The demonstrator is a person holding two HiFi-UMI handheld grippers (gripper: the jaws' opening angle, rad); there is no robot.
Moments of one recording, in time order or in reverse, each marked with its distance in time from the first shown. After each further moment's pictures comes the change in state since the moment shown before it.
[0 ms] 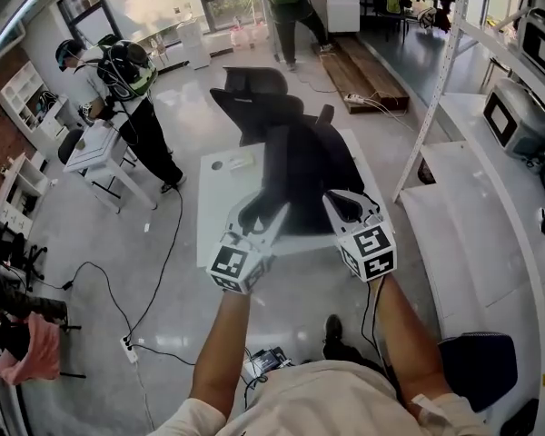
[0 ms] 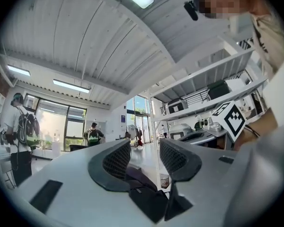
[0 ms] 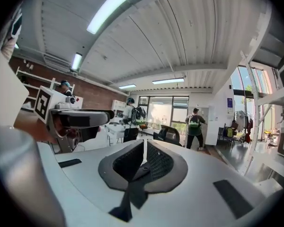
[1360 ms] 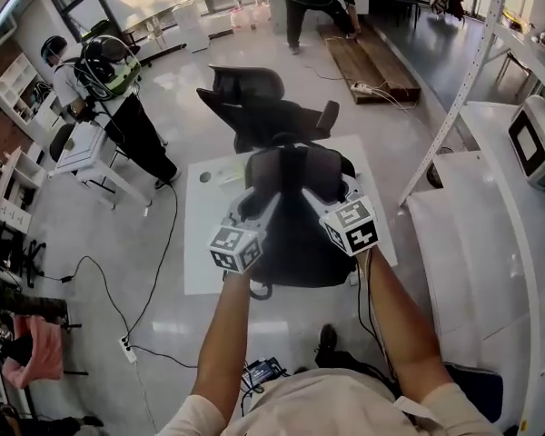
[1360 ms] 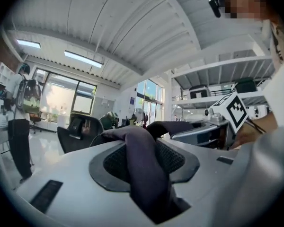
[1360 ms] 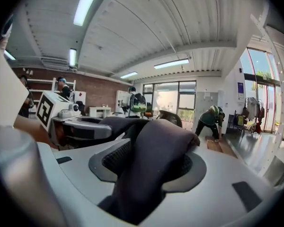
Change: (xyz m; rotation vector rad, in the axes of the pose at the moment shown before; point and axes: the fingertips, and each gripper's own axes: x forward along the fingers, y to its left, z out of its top) left arm 0.164 0.119 -0.126 -0.198 0.180 0.054; right arm 0.182 -0.121 -0.061 0.044 0.146 0.110
